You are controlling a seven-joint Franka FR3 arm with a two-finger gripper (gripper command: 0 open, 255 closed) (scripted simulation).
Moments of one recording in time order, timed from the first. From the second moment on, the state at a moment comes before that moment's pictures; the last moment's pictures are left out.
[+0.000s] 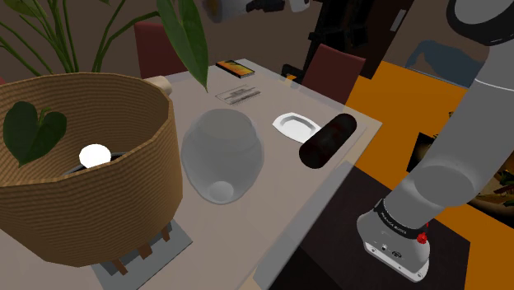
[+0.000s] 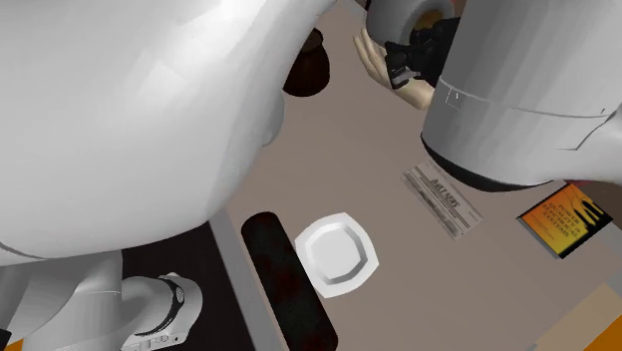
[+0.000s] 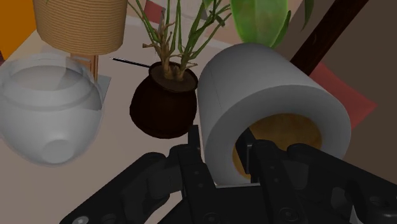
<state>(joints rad) -0.09 0.17 -0.10 -1.55 1.18 1.54 1.01</state>
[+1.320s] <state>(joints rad) 0.05 -0.12 0.03 -1.83 1.19 1.78 1.12</state>
